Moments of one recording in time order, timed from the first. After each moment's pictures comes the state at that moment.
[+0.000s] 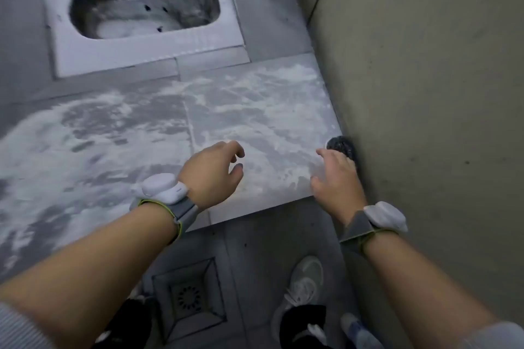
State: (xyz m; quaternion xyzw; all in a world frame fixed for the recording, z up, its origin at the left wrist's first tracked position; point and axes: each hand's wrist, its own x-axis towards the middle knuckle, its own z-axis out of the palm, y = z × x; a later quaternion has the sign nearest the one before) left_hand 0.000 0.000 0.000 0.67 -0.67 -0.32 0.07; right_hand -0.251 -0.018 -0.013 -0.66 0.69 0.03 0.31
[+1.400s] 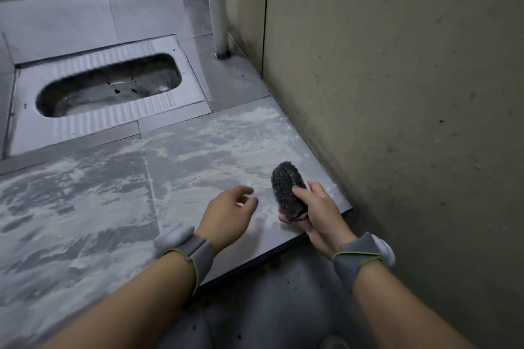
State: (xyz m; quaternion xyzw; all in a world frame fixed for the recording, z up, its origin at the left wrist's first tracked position) left_hand -0.087 -0.001 -0.087 0.67 -0.57 -0.43 0.19; right_hand -0.263 -0.005 -0.100 -0.24 0.60 -0.41 0.65
